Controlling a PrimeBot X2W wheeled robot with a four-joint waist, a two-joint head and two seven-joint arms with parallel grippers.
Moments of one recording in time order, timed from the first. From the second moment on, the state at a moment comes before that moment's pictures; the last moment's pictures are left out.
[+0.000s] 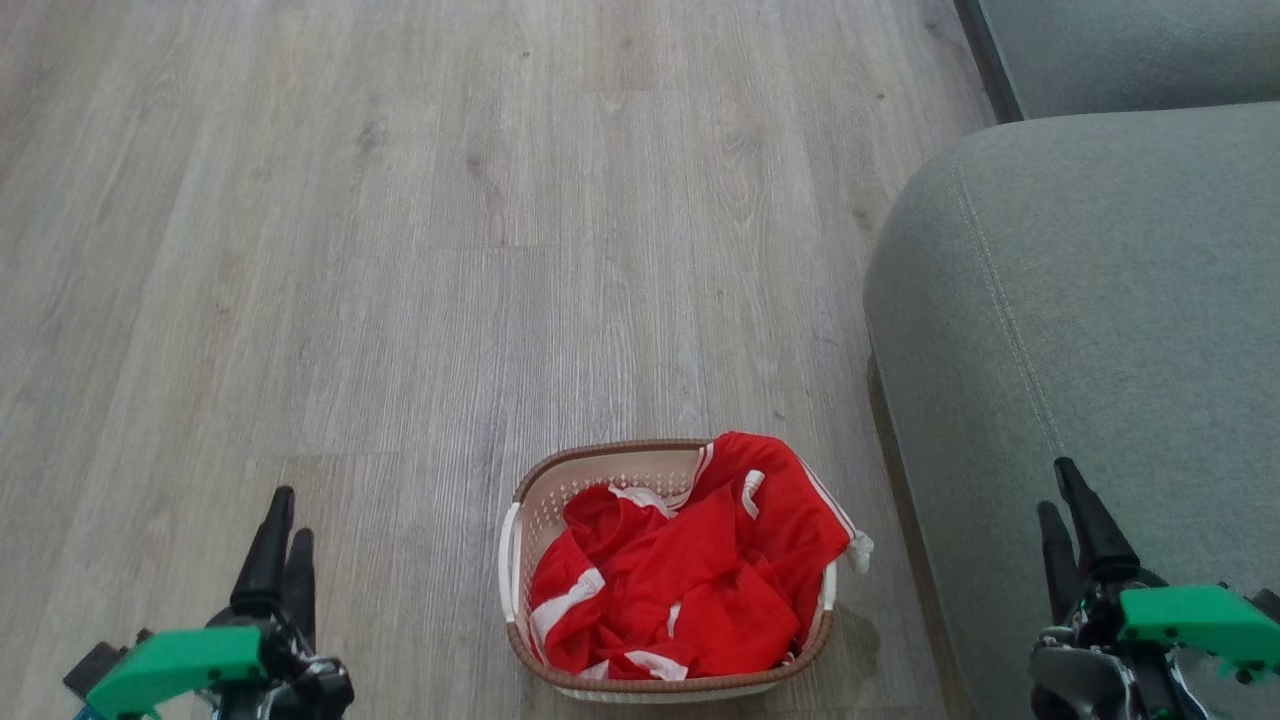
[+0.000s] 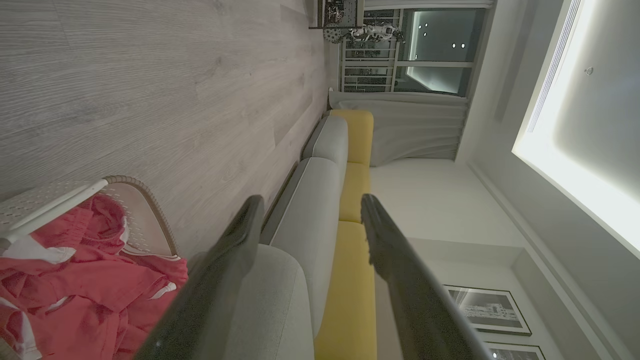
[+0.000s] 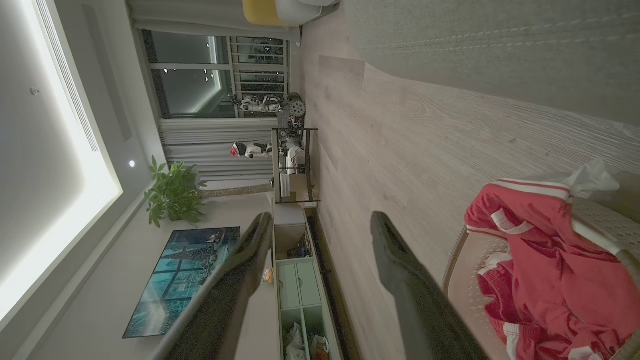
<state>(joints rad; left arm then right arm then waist) 0.00 0.03 0.05 0.32 -1.60 -0.12 0.07 0.00 -0.04 -0.11 0.30 1.60 0.13 0.08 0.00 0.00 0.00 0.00</state>
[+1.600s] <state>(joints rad) -0.02 0.03 -0.05 0.19 -0.98 -0.11 -0.06 0.00 -0.07 -0.04 0.17 0.99 0.13 -0.06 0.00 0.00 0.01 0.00</state>
